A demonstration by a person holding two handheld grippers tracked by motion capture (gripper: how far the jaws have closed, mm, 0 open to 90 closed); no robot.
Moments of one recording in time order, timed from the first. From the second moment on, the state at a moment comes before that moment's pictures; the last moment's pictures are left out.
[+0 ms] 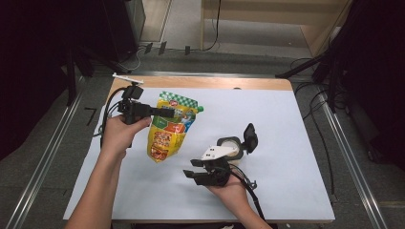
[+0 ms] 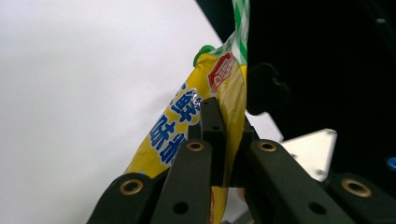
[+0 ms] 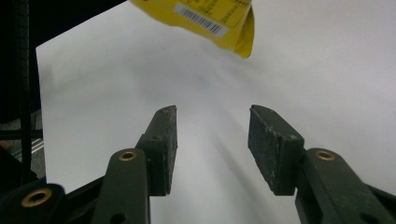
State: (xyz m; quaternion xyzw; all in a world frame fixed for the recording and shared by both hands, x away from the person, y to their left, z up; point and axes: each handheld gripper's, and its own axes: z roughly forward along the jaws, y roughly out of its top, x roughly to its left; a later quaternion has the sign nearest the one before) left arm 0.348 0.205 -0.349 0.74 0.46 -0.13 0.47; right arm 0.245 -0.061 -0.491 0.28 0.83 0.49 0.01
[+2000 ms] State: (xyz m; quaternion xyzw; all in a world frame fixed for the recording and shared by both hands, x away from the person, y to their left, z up) left arm 0.323 0.258 -0.383 0.75 0.47 -0.06 0.46; right arm 0.252 -0.061 -0.481 0.28 0.82 0.49 0.00
